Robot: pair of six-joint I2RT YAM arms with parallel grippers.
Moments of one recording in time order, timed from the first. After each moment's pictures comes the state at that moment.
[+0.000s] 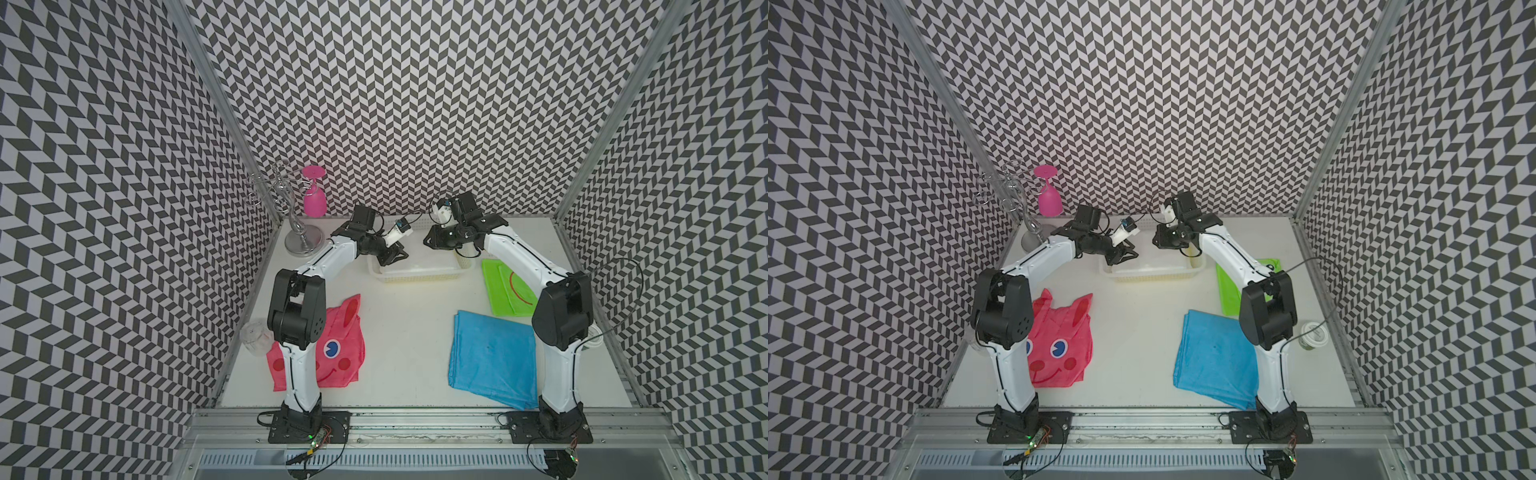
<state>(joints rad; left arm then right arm) -0.29 2.00 1.60 -0.49 0.65 0.70 0.43 2.07 1.88 -0.72 -0.35 0.36</state>
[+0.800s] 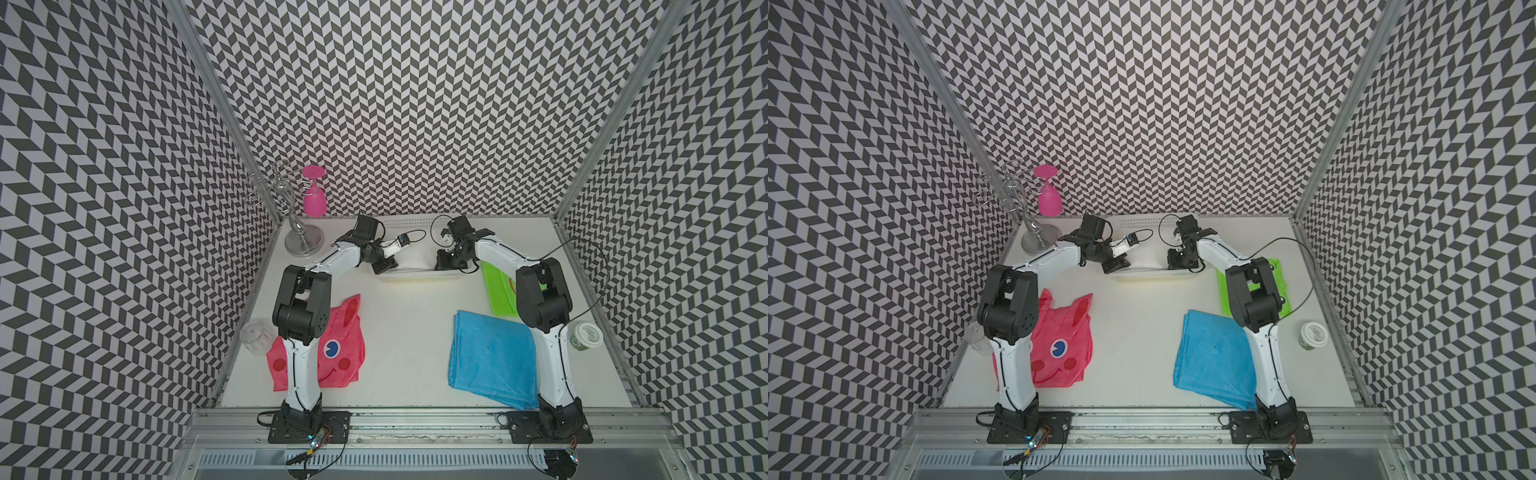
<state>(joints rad) -0.30 2.06 1.56 -0.46 0.39 0.84 0.37 2.23 1.79 -0.70 -0.31 0.30</state>
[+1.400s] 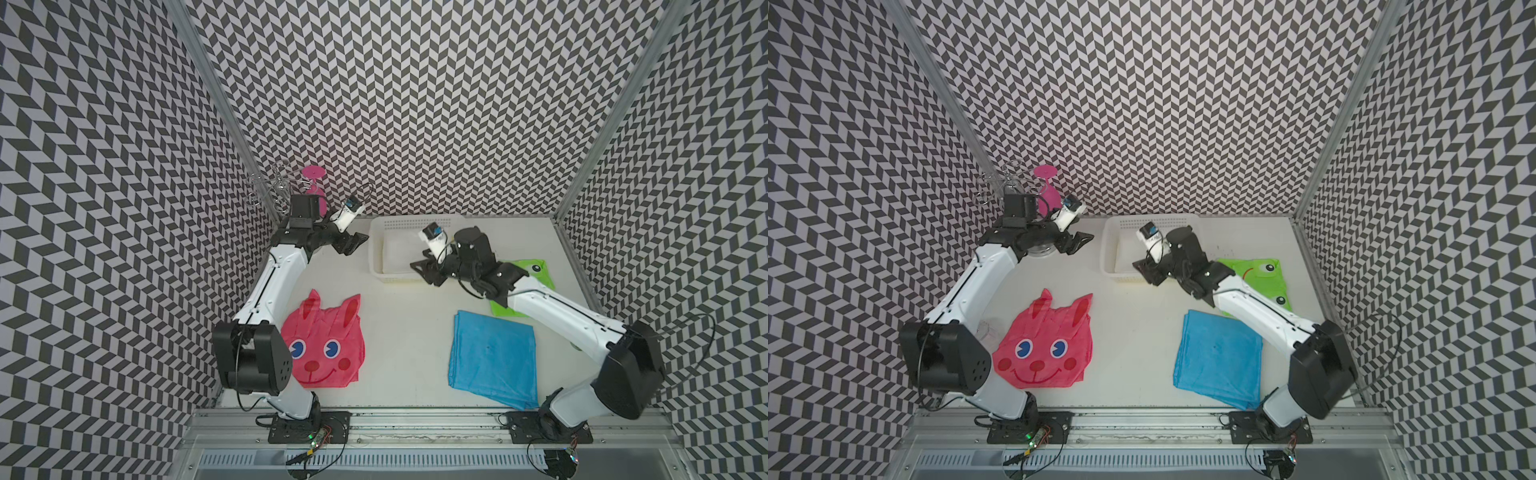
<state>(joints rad) -0.03 1.56 1.45 -0.55 0.56 0.61 0.71 1.48 1.13 -0.09 -0.26 -0.11</state>
